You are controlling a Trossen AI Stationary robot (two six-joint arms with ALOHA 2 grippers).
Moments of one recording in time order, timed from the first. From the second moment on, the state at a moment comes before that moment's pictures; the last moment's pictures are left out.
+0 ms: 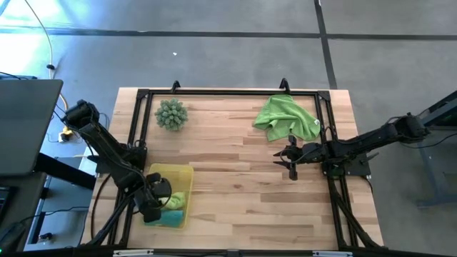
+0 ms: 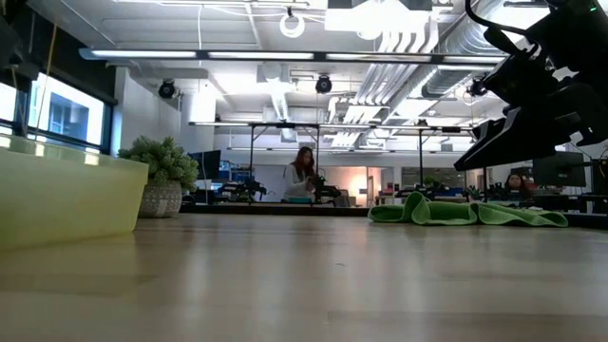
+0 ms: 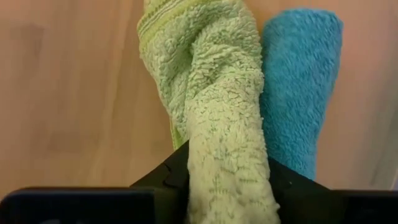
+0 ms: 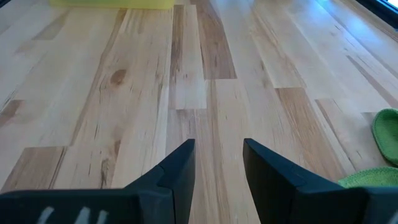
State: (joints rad) left arm -0.77 1.26 0.62 -0.58 -0.09 -1.11; right arm 0.15 0.89 0.12 0.27 0.19 0.07
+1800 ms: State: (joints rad) left arm -0.61 0.98 0.62 -0.35 -0.52 -0.83; right arm 0.15 0.89 0.12 0.27 0.19 0.07
